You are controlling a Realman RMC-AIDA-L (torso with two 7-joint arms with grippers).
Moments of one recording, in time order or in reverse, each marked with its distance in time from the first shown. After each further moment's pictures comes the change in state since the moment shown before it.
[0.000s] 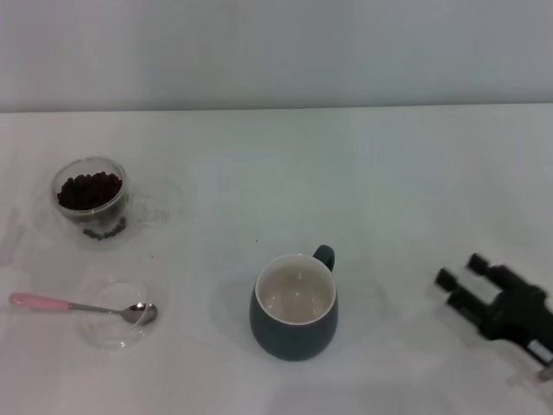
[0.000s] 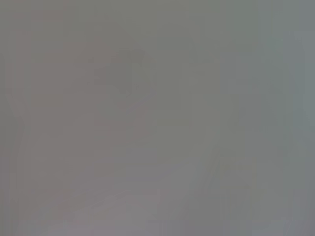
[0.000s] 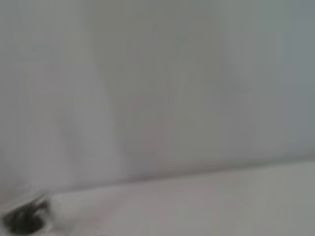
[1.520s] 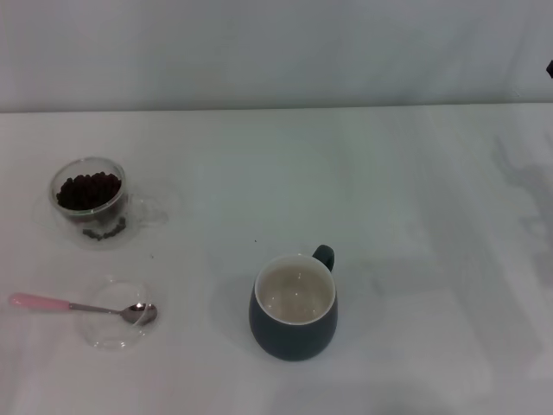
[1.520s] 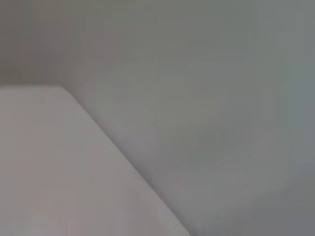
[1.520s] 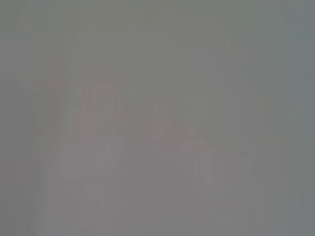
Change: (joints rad) left arm 0.283 0.023 0.008 0.082 0.322 -0.117 -0.741; right arm 0.275 0.013 0.250 -0.058 0.489 0.006 -0.531
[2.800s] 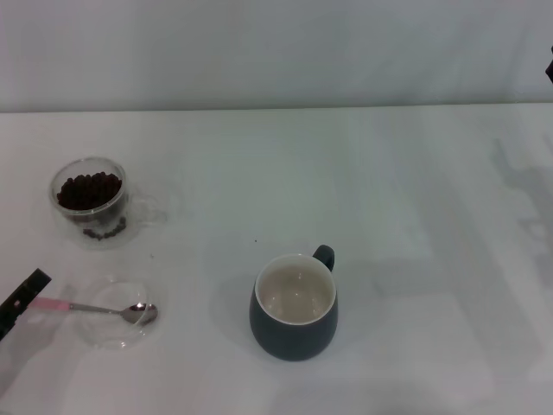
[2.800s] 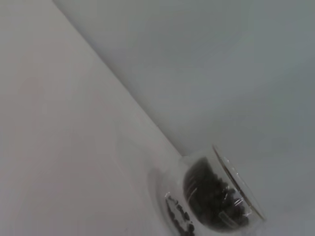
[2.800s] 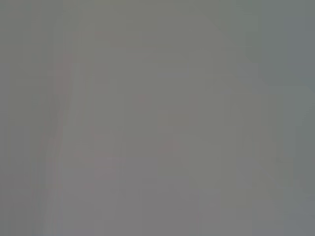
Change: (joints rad) left arm -0.139 -0.013 -0.001 -0.012 0.246 0.113 -0.102; right arm -0.007 -0.001 -0.001 0.011 -0.001 -0.005 0.021
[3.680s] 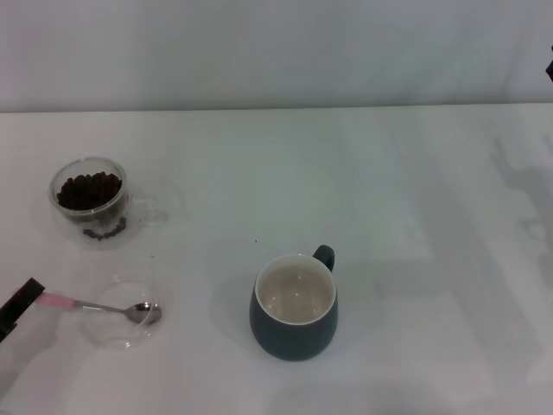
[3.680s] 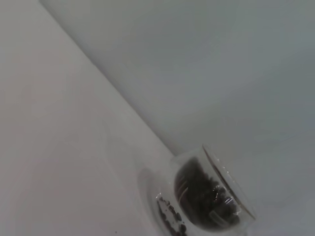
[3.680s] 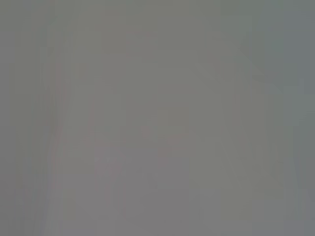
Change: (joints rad) left arm 0.004 -0.002 -0.001 0.005 0.005 -0.018 0.028; right arm 0.000 0.000 0.000 0.001 0.000 -0.004 0.032
